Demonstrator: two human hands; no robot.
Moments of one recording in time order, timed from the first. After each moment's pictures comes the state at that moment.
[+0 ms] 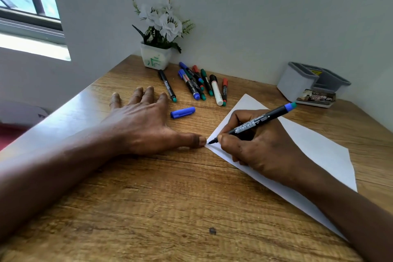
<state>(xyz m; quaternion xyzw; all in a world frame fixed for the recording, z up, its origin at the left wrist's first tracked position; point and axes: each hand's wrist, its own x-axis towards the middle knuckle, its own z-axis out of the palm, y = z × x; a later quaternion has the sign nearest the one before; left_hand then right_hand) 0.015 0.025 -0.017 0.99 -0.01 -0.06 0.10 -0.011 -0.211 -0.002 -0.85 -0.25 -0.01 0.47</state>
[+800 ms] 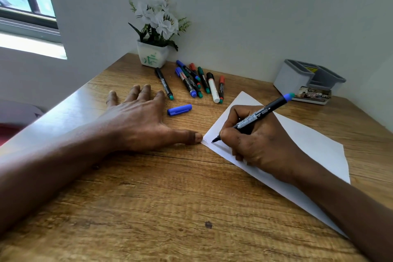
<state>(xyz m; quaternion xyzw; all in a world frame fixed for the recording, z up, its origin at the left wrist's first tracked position) 0.018 0.026 -0.018 0.99 -0.02 -0.07 0.10 -0.010 -0.213 -0.004 -0.83 -0.24 0.00 0.51</state>
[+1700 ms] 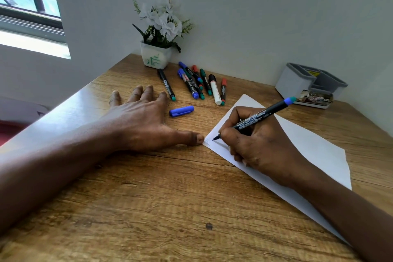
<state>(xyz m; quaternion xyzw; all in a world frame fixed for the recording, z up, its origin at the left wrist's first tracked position) 0.013 0.023 -0.012 0.99 -0.01 -0.08 0.09 -0.012 -0.210 -0.003 -0.83 -0.20 -0.02 0.52</state>
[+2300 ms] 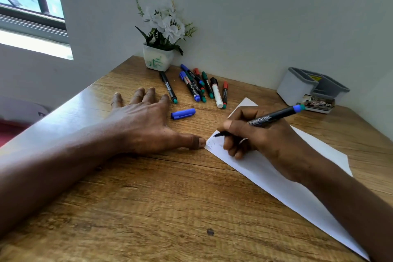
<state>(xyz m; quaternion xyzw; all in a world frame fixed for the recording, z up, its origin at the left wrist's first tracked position) 0.013 0.021 -0.011 0.99 -0.01 -0.08 0.09 0.002 -0.221 0.005 -0.78 -0.19 0.10 0.58</state>
